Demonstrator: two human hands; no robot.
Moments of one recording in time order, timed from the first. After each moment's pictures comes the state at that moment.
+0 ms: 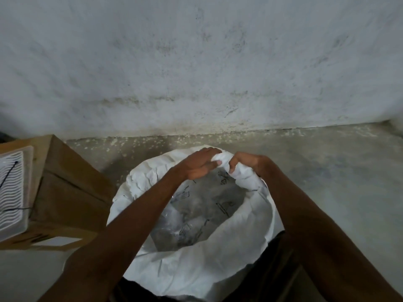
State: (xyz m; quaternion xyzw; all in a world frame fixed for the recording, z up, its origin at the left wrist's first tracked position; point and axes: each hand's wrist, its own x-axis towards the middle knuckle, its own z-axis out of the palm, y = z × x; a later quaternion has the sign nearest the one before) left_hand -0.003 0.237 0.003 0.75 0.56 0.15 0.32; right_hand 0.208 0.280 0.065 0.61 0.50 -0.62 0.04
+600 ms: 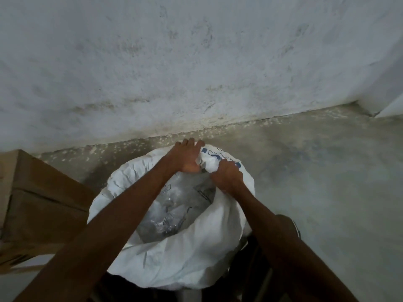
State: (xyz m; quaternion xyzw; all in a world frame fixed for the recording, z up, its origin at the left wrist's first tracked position) left_hand 0.037 0.253 0.040 0.81 0.57 -0.07 0.11; right_hand 0.212 0.211 0.028 0.68 0.68 -0.27 -0.06
